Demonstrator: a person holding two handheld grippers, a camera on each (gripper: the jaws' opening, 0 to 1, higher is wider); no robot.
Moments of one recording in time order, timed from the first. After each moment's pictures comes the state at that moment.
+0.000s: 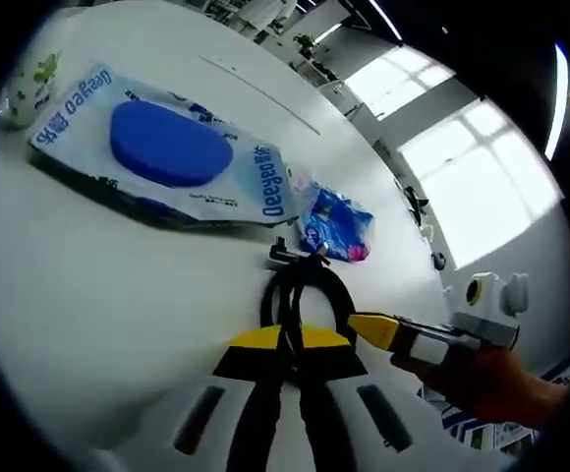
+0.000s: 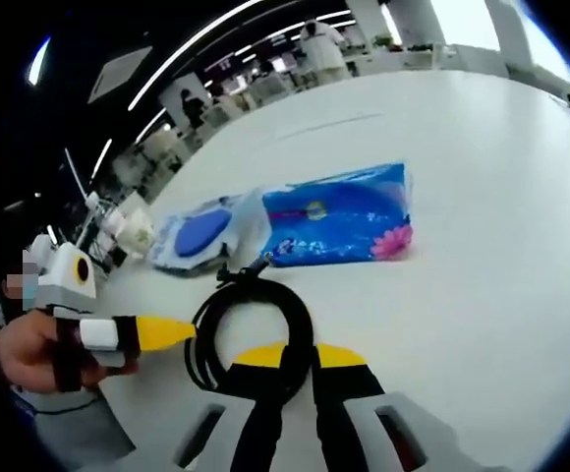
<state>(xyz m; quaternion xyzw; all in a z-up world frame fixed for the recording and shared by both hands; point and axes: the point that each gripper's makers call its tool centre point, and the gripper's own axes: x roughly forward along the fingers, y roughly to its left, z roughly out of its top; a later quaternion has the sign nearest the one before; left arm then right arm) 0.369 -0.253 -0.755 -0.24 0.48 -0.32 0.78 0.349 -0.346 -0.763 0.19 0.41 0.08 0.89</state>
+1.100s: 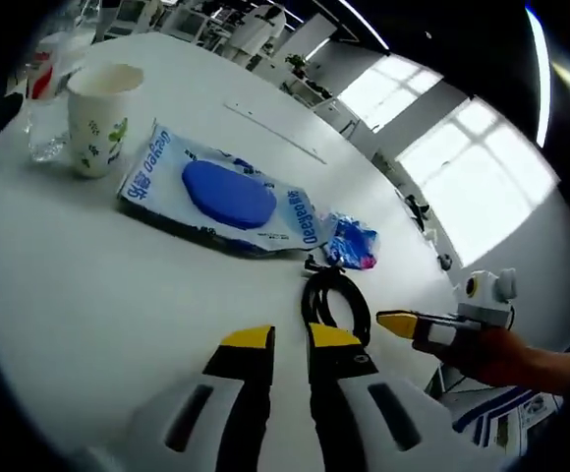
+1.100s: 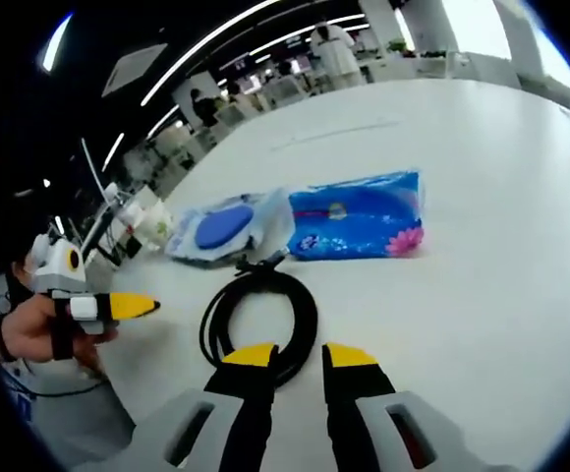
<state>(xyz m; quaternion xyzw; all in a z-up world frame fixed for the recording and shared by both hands) 0.367 -0.171 -0.728 -0.19 0.43 -0.32 0.82 0.331 -0.344 -0.746 0.17 0.40 0.11 0.89</state>
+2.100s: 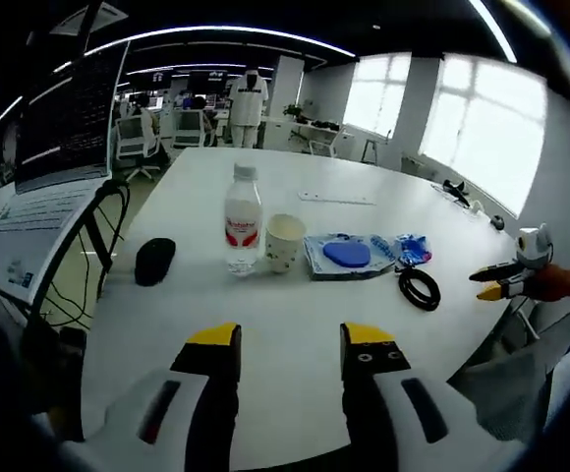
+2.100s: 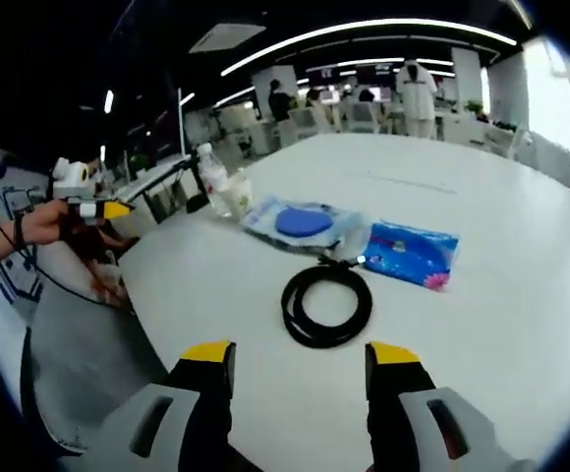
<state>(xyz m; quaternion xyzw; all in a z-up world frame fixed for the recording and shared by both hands) 0.355 0.058 -0.626 -0.02 0.30 -0.25 0.92 0.268 -0.310 -0.681 0.03 0.34 0.21 0.91</state>
